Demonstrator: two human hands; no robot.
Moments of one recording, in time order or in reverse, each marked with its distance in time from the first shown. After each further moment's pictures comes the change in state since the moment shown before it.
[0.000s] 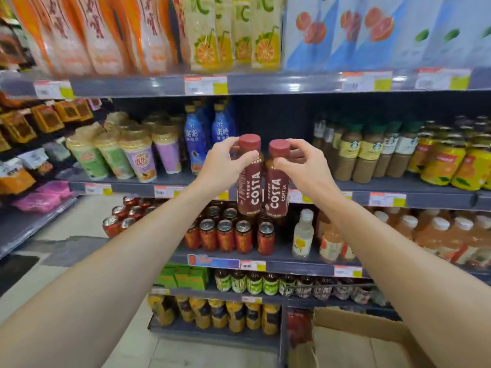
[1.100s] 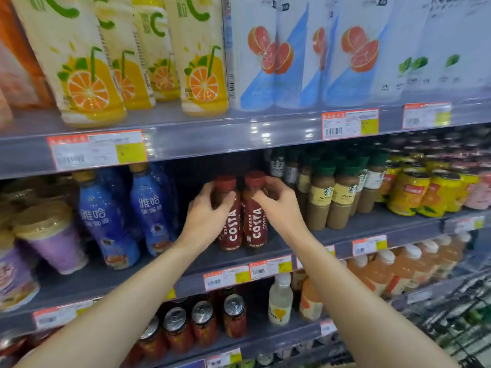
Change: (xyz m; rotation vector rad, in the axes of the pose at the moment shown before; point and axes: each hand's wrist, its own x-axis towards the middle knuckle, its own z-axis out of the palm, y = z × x) left_hand 0.163 -0.088 0.105 -0.139 -0.136 -0.106; right_hand 0.152 0.099 0.017 0.118 0.263 0.121
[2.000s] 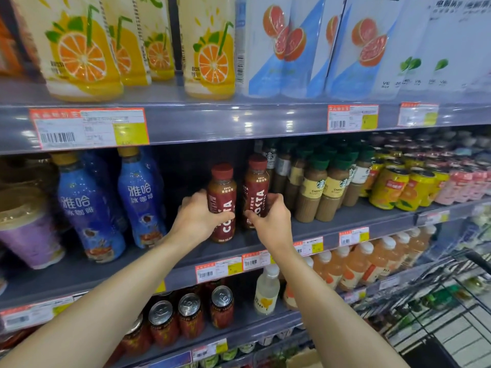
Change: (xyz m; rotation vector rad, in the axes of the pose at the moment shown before) left_hand 0.000 -0.023 -0.006 0.248 -0.188 -0.033; right_hand -0.021 0.049 0.012 -0.332 0.181 0.109
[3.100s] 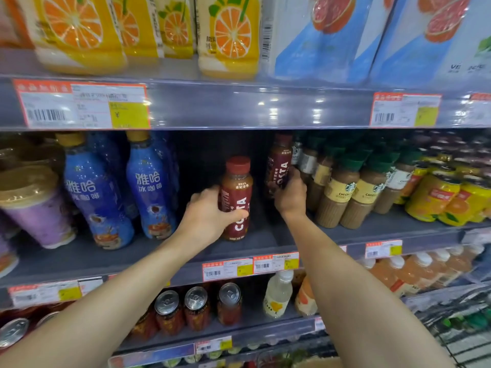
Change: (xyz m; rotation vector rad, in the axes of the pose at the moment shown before) left_hand 0.000 -0.004 0.006 -0.051 0.034 -0.042; right_hand 0.099 0.024 0.029 -0.095 0.079 -0.038
